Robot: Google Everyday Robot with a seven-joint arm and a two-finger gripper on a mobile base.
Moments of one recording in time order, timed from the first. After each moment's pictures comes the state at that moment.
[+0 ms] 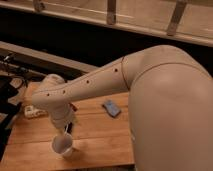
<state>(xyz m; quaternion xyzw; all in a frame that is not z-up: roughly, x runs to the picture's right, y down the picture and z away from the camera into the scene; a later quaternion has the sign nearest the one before) -0.170 0.189 0.666 -0.32 0.18 0.38 0.85</state>
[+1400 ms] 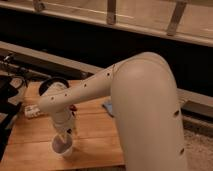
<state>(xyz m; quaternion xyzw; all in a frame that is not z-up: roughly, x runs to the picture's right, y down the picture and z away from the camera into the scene) -0.183 0.235 0.713 -0.38 0.20 0.37 0.83</state>
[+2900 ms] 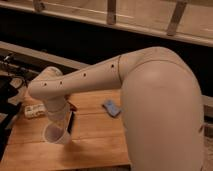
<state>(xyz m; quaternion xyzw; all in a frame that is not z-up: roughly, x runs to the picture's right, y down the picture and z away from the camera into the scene) -0.199 0.165 0.668 -0.36 0.15 0.36 0.85</state>
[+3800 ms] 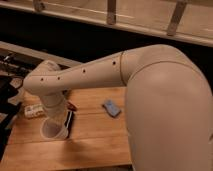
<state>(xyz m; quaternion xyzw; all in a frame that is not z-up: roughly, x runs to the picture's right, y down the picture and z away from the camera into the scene) -0.207 0.143 0.654 -0.35 0.13 0.35 0.86</state>
